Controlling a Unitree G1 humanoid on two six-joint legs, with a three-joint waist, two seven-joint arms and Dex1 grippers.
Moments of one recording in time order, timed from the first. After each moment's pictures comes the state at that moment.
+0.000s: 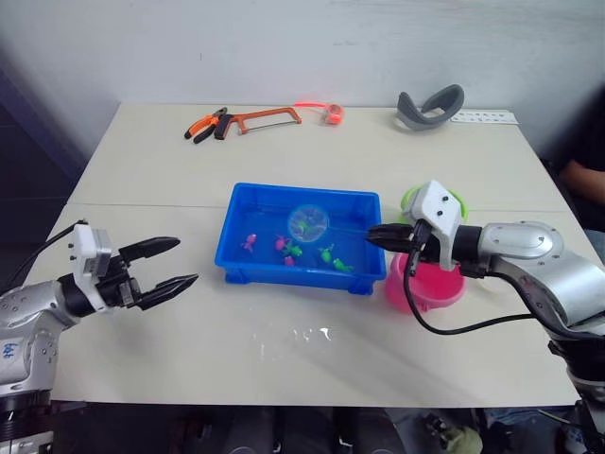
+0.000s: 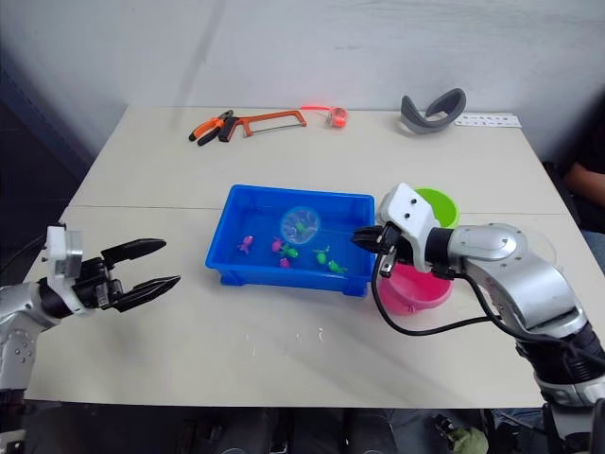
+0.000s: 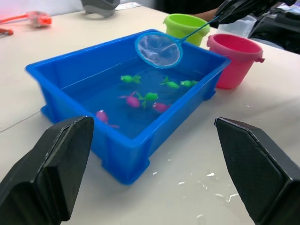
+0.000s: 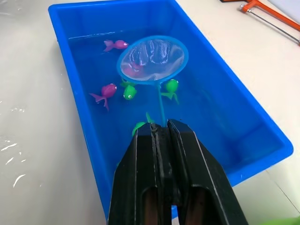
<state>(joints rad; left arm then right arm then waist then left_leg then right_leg) -0.08 0.76 0.43 0.00 -0.59 0.27 -1.13 -0.53 -0.87 0.15 -0.33 0.48 0.61 0.79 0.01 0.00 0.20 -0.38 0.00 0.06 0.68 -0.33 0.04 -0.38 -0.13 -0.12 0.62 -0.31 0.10</state>
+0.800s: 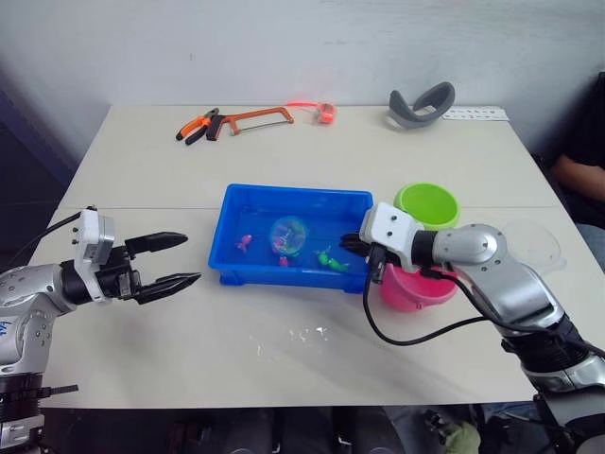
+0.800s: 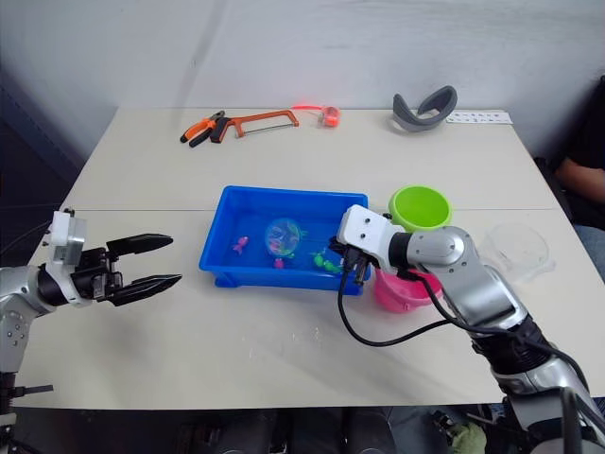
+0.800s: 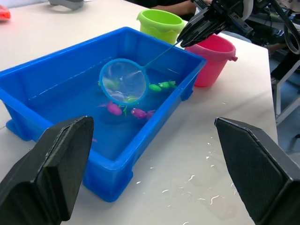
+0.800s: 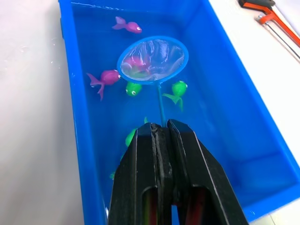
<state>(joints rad) -0.19 0.83 0.35 0.01 -0.61 0.37 -1.21 -0.59 -0.70 0.31 -0.24 0.15 0.47 0.85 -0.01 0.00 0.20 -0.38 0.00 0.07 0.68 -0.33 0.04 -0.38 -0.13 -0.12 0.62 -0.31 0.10</state>
